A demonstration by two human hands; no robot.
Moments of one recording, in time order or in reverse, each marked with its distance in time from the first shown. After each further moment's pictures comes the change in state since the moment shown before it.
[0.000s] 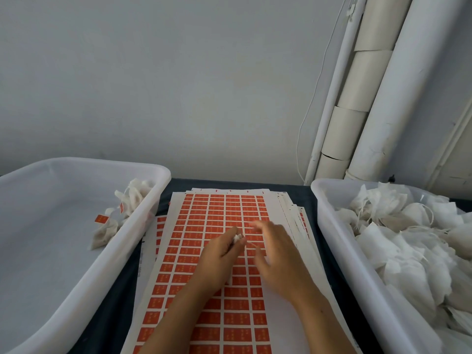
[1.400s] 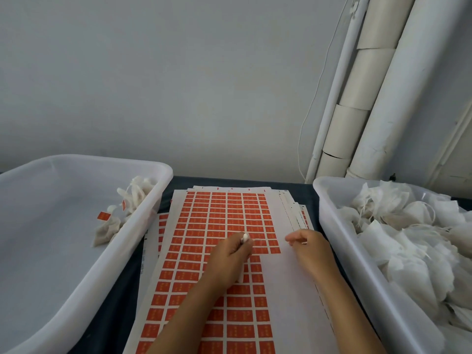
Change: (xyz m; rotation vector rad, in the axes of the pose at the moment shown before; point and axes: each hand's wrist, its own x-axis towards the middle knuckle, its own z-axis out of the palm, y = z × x) left_hand -0.002 0.000 0.013 -0.064 -0.009 -0.197; right_hand 0.011 0.037 -0.025 0.115 0.059 0.540
